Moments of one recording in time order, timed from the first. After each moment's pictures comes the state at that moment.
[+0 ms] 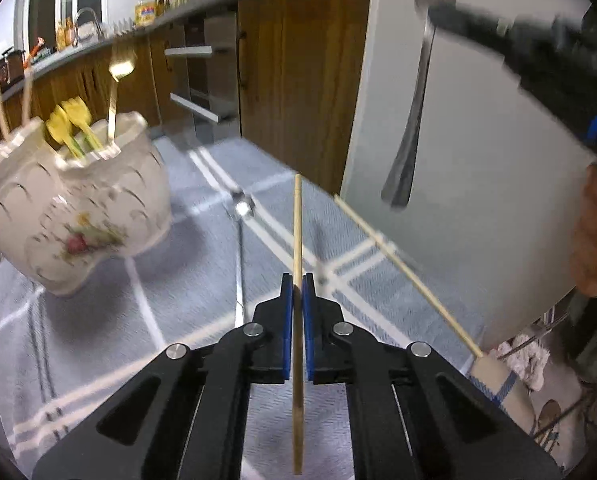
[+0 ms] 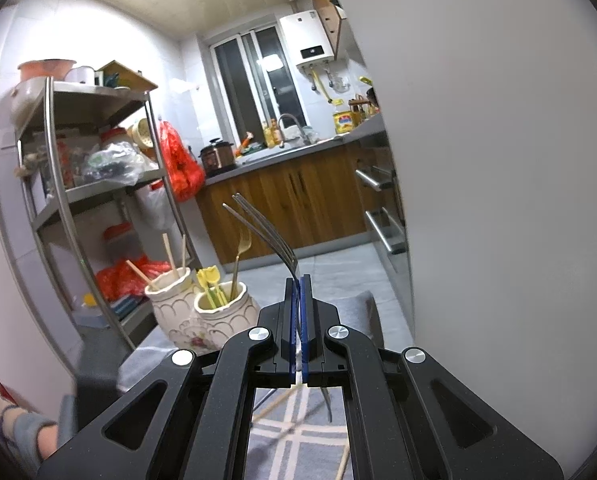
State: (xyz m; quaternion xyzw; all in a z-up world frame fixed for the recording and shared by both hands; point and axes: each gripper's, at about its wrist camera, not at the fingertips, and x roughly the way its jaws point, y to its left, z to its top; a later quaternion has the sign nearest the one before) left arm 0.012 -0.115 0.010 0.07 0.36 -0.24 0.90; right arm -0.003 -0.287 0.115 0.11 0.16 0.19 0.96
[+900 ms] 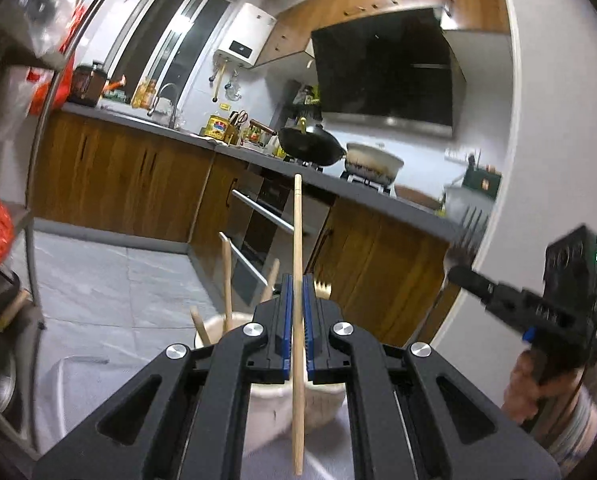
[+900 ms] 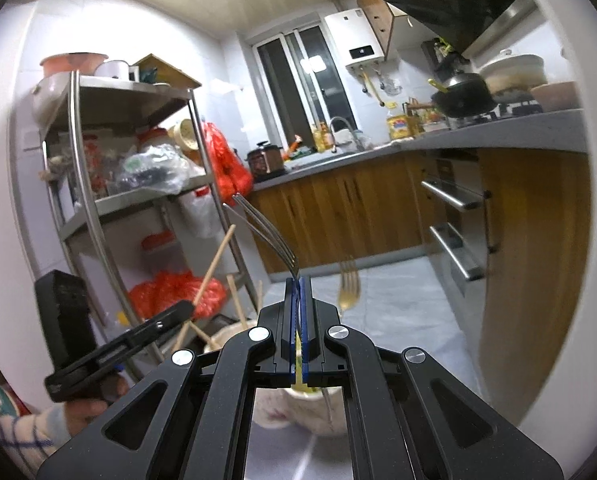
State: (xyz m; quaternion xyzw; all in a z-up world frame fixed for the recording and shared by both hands) left arm 0.078 0.097 0.104 -0.16 0.12 -0.23 0.95; right arm 0.075 -0.177 0.151 0.12 0.14 0.27 0.95
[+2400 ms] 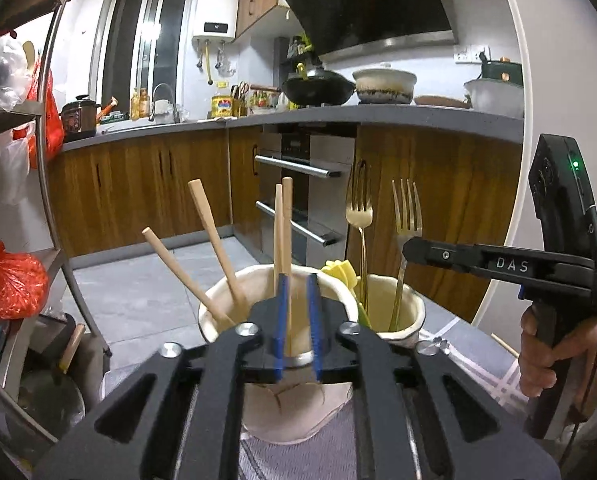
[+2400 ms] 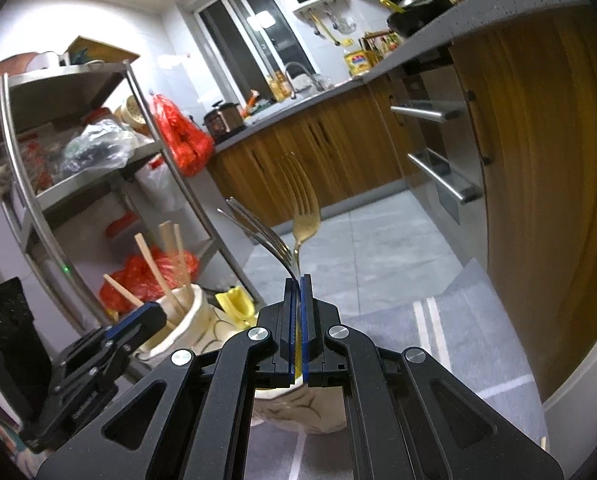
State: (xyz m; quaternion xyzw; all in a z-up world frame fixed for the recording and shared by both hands) left arm 0.095 0.043 0.073 0.03 0.18 -0.16 0.97; right arm 0.142 -0.156 0.077 0.17 0.26 0.22 0.93
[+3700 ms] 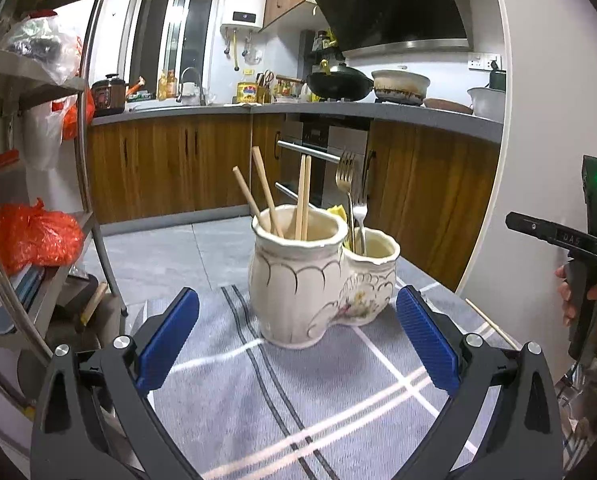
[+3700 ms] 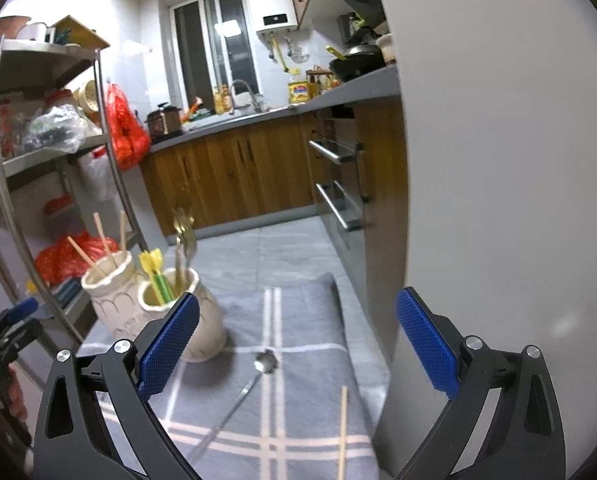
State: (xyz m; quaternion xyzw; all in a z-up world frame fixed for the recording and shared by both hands) left arm 0.000 0.083 0.075 0.00 0.21 -0.13 0.97; right arm 0.038 -0.254 0.101 0.06 0.24 0.07 0.97
